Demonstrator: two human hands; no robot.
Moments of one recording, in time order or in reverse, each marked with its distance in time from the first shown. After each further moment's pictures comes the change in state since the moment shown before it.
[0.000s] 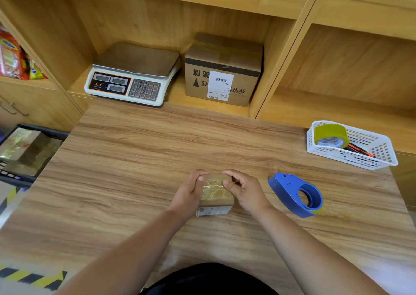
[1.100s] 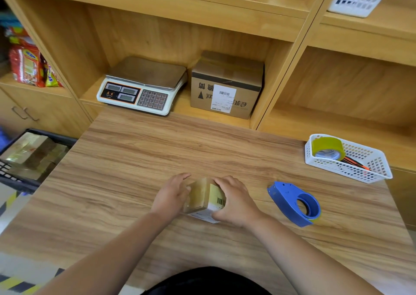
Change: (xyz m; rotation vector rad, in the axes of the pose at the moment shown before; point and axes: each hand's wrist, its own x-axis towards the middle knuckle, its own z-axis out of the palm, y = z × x) left_hand -0.012 -0.010 -0.047 0.307 0.061 -0.043; right_hand -0.012 -0.028 0.017 -0.532 -0.137 -0.179
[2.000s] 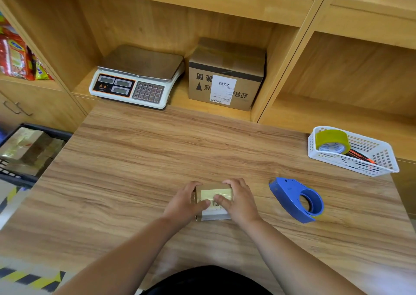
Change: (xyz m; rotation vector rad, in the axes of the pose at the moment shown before) left_hand 0.002 0.001 0.034 -0.086 -0.188 -0.109; right_hand 0.006 0.028 0.030 0.160 0.141 0.278
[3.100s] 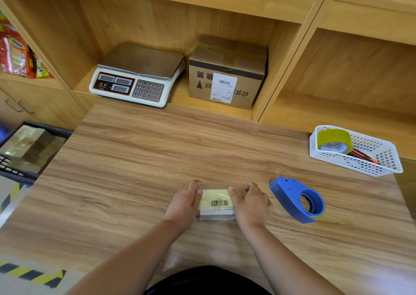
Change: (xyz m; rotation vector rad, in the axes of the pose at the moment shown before) left_hand 0.000 0.005 0.012 0.198 0.166 0.200; right_hand -0.012 -0.003 -0.006 -0.123 0.275 0.420
